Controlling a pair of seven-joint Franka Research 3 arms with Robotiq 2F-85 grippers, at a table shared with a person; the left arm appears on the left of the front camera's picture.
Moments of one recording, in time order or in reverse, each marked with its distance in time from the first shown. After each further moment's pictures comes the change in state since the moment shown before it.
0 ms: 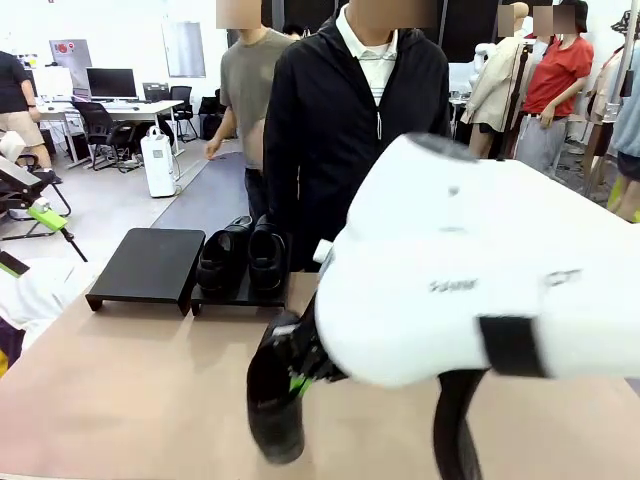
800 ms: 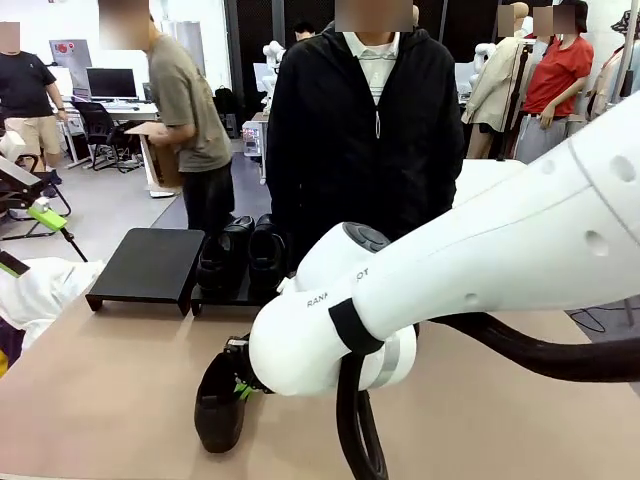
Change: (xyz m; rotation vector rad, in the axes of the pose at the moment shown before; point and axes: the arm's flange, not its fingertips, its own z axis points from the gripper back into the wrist) left arm 0.000 0.000 0.000 0.000 0.000 0.000; right arm 0.056 0.029 -0.111 0.176 0.009 -0.148
